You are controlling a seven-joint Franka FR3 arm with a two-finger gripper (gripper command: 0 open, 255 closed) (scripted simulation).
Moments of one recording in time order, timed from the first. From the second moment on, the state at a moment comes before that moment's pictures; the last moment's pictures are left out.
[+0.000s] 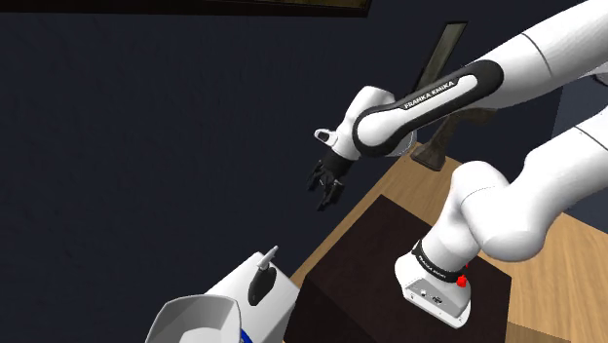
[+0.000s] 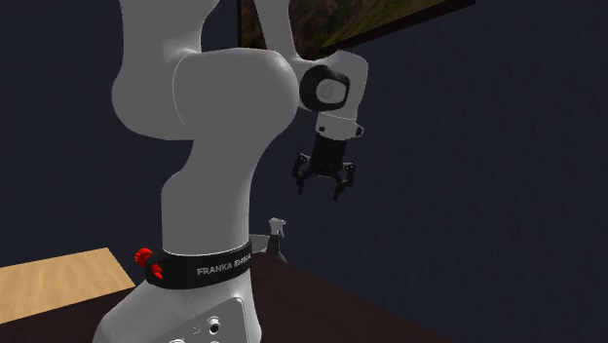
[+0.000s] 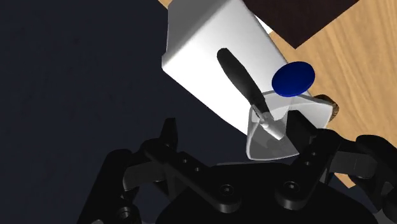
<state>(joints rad) 0.52 -0.41 -0.30 -2.89 0.44 2.59 -1.04</state>
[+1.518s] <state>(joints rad) 0.97 0.52 -0.34 -2.44 1.82 2.54 -2.66</state>
